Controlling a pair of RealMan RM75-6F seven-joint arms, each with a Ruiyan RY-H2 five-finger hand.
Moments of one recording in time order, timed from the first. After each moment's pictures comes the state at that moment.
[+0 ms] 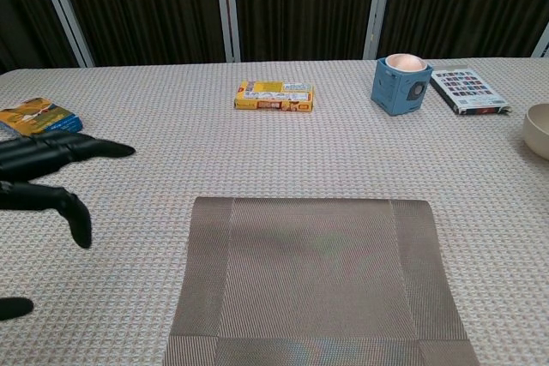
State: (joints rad) left arm -0.34 -1.32 0.11 -1.54 2.08 1.31 0.02; right arm 0.12 -1.11 0.08 -1.81 -1.47 1.48 -0.22
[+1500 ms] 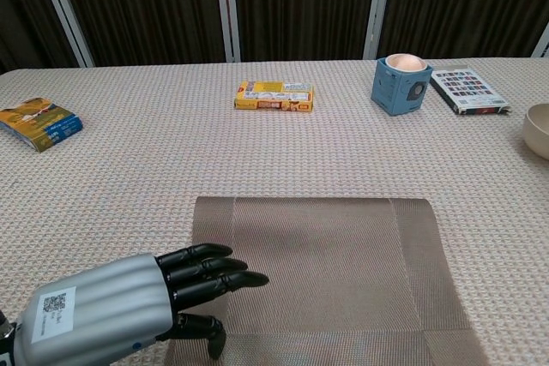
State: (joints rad) left arm -0.50 -1.77 0.20 -1.07 2.11 1.27 -0.01; right arm 0.12 -1.09 0.10 -1.80 -1.45 1.47 -0.16
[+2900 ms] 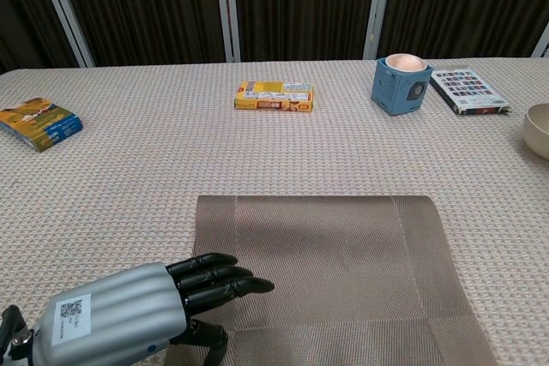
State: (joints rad) left arm -0.52 -1.80 0.25 -1.10 2.00 1.24 -0.01; right arm 0.11 -1.07 0.10 -1.81 -1.46 1.48 -0.15
